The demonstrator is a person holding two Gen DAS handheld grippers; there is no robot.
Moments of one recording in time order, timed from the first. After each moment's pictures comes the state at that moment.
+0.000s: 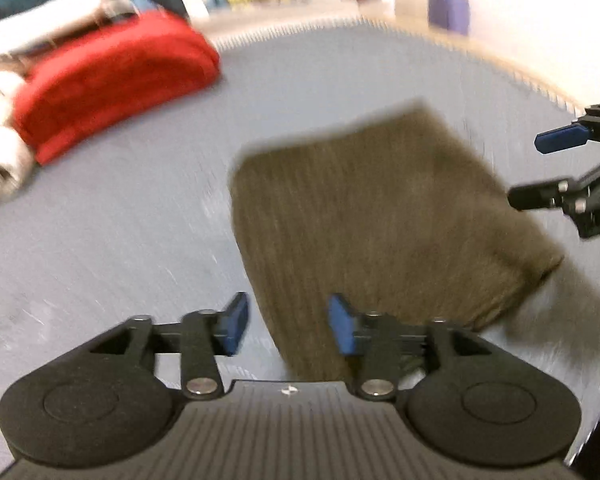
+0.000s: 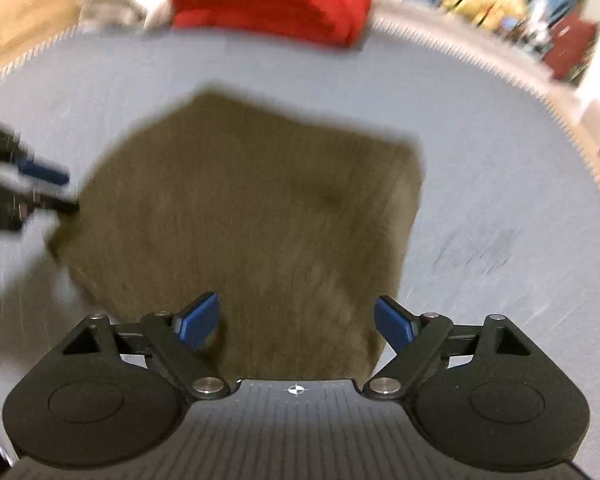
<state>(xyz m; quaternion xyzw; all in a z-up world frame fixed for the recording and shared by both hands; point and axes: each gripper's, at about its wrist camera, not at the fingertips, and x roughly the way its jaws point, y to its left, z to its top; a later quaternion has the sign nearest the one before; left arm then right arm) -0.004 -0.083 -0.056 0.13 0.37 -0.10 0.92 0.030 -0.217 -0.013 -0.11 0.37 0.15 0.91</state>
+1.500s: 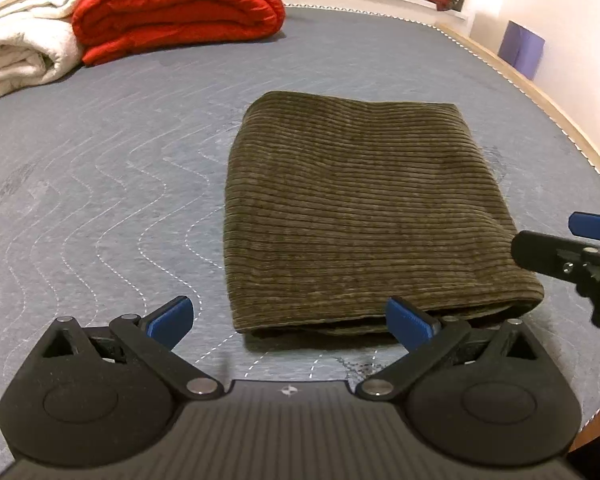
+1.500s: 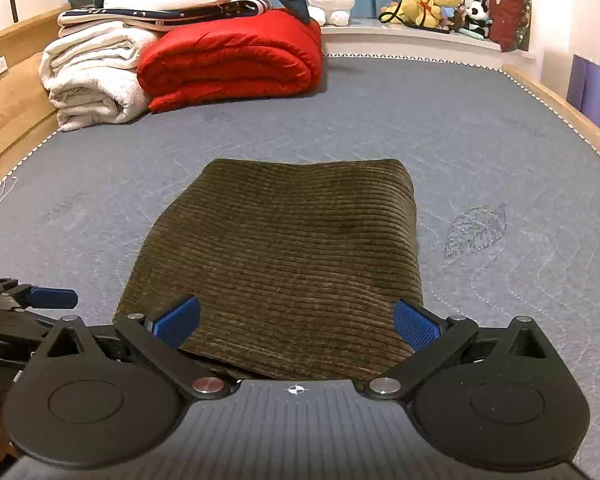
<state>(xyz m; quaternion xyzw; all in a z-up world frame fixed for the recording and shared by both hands) -0.018 -0.108 -0.090 0.00 0.44 -0.02 0.90 -0.017 -0.221 -0.011 0.01 0.37 0.13 0.92</state>
